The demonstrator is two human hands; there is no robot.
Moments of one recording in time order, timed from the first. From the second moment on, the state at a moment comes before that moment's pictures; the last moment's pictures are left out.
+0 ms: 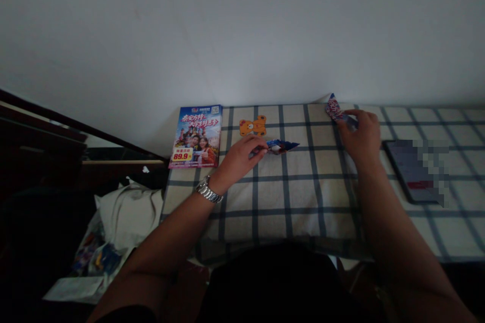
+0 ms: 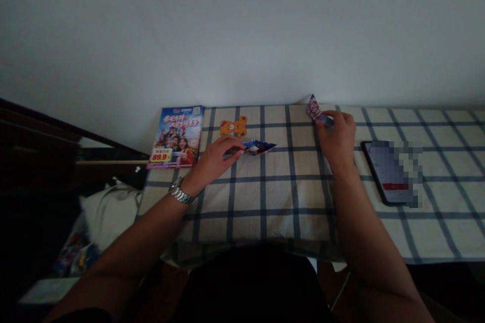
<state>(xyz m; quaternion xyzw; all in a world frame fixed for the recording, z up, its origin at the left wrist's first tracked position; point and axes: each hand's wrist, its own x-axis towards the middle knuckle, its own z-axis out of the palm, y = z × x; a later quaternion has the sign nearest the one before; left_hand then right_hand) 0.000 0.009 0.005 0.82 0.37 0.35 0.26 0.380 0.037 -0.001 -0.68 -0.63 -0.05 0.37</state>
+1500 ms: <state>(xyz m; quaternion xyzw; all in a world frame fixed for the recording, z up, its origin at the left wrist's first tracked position) 0.003 0.007 0.012 0.75 0.33 0.40 0.41 0.305 -0.003 0.028 -0.38 -0.82 0.20 0.38</state>
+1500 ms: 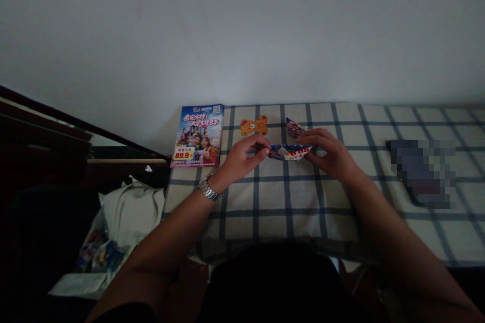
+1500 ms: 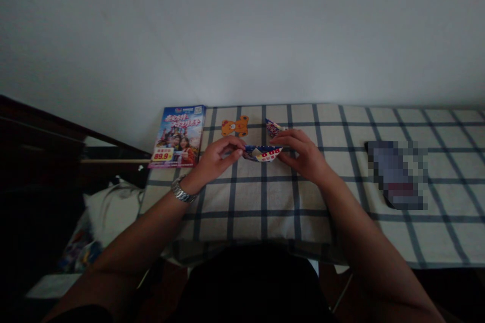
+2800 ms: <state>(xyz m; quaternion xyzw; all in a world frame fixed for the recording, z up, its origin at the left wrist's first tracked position) 0.016 -0.010 0.026 0.83 0.30 0.40 0.25 0.277 -0.014 0.020 -0.30 -0.86 0.19 0.37</state>
